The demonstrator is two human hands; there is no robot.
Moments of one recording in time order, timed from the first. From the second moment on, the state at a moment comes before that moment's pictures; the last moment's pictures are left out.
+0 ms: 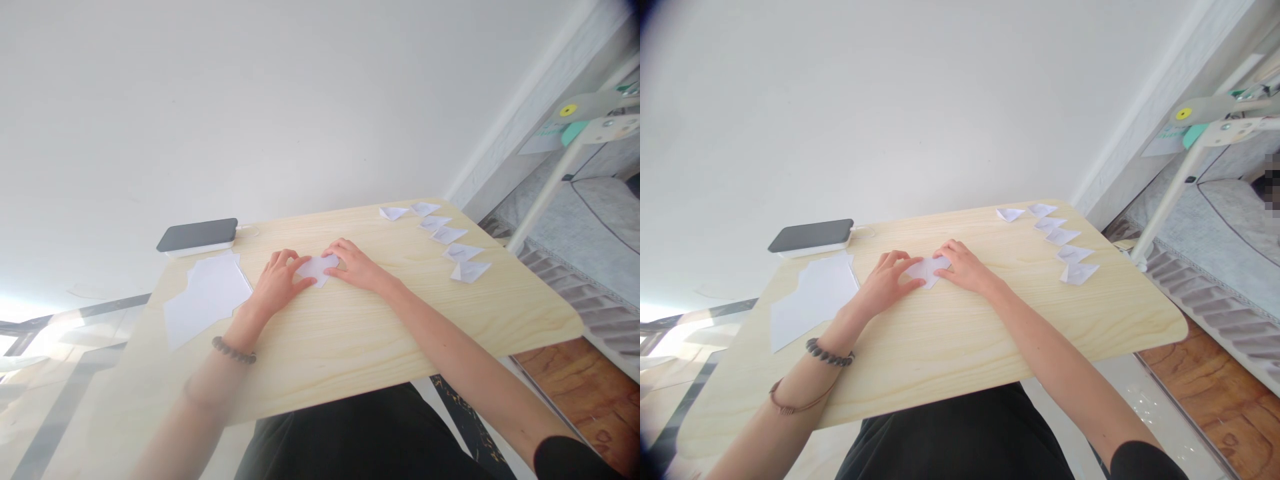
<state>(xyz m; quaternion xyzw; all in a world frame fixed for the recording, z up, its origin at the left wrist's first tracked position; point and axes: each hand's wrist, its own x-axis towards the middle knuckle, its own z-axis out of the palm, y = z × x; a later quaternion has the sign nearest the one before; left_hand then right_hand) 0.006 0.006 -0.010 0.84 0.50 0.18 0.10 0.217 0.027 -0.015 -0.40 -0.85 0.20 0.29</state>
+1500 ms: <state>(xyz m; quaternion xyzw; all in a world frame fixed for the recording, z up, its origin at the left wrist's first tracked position) 0.006 0.009 -0.014 0.83 0.51 0.19 0.09 0.215 0.027 -0.016 -0.41 -0.83 0.22 0.31</state>
